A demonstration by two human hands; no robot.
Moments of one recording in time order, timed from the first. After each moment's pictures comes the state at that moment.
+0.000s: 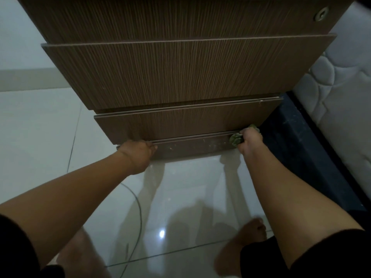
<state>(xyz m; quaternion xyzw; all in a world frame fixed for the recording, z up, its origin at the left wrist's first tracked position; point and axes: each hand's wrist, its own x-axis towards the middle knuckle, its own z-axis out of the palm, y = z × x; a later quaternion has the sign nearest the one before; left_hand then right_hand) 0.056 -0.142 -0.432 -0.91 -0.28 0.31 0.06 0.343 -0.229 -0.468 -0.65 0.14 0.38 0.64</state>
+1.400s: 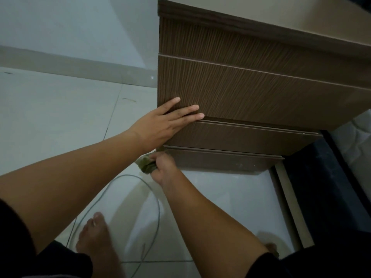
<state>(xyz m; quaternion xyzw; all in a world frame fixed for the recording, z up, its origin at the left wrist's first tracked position) -0.027 -0.104 -0.365 -0.91 -0.15 0.05 0.39 0.022 -0.140 -0.471 -0.59 0.01 0.65 0.48</state>
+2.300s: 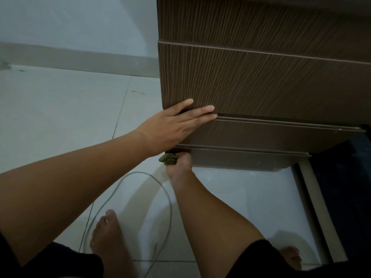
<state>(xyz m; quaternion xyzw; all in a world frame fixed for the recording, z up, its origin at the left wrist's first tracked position) -0.022 -0.086 -0.383 -0.90 -0.08 -0.04 0.43 0.046 -0.119 -0.517 -0.48 0.18 0.62 0.59</state>
